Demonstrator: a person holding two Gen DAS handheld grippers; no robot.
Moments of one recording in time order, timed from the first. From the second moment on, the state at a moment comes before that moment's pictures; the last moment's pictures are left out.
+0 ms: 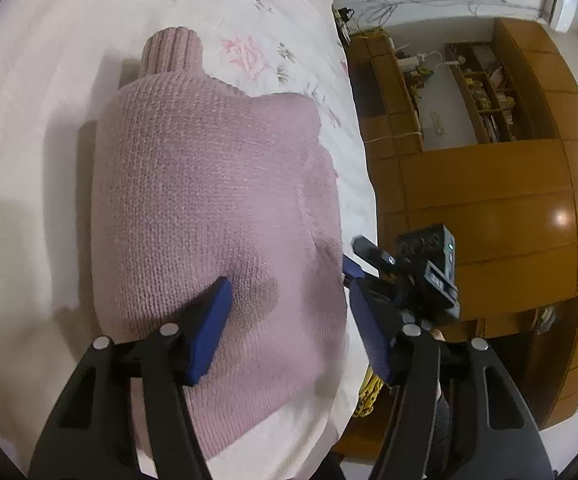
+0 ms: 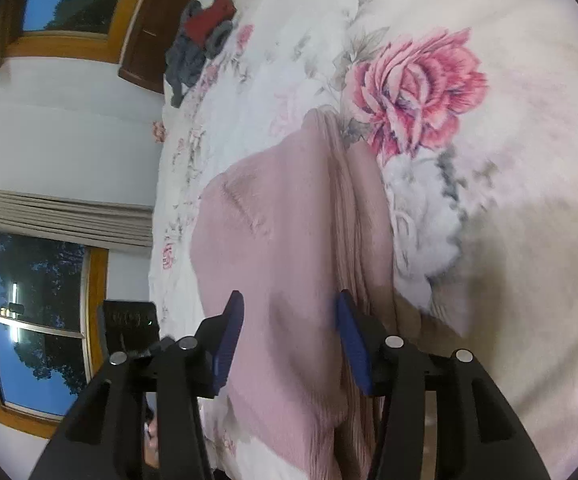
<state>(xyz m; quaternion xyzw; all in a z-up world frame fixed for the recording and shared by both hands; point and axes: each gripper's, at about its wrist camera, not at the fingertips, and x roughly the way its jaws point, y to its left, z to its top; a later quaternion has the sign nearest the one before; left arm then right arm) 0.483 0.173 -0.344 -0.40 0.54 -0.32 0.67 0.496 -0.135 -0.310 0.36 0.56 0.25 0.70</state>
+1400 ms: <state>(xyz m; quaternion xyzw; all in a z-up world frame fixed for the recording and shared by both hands) 0.498 0.185 -0.335 -0.29 0.54 -0.27 0.74 0.497 -0.149 -0.333 0.30 0.57 0.30 0.70</state>
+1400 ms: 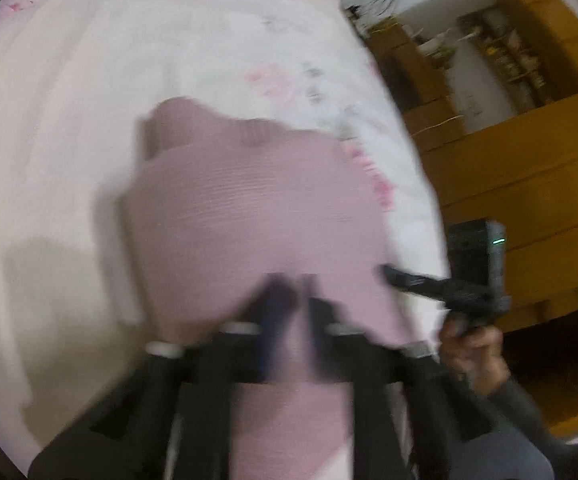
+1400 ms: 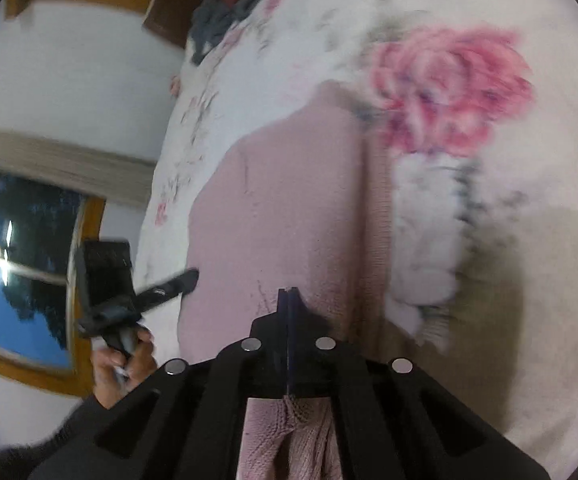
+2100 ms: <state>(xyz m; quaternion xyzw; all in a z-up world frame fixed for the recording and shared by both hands) 0.398 0.182 -0.350 -0.26 0.59 -0.26 0.72 0.395 -0.137 -0.329 0.24 0.60 0.27 0.71</state>
